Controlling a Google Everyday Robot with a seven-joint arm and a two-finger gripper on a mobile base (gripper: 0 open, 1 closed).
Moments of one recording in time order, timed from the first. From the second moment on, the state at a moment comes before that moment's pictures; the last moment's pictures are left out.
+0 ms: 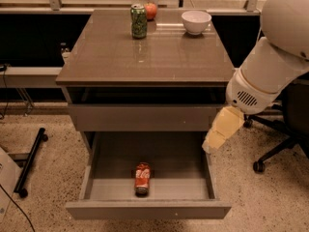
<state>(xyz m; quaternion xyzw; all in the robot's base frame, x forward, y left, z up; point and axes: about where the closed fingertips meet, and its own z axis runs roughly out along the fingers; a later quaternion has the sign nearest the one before) 0.455 -0.171 0.860 -0.45 0.88 0.05 0.11</state>
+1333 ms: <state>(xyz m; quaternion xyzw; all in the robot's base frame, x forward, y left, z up) 0.502 -0.095 0.729 -0.34 0.93 0.11 0.05</state>
